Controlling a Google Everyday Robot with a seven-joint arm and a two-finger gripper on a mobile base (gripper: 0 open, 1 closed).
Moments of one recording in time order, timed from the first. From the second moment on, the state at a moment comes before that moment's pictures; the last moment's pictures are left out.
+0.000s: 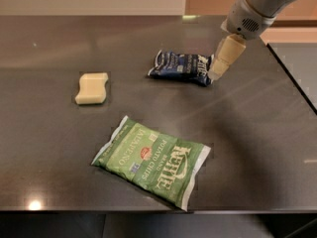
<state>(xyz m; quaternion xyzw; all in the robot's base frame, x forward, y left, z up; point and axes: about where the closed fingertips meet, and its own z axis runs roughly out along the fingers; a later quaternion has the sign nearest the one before) 0.619 -0.165 0.942 -0.57 0.78 0.03 0.23</state>
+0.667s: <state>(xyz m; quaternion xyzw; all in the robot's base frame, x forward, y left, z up) 0.686 -0.141 0.904 -0.57 0.78 0.05 0.25</state>
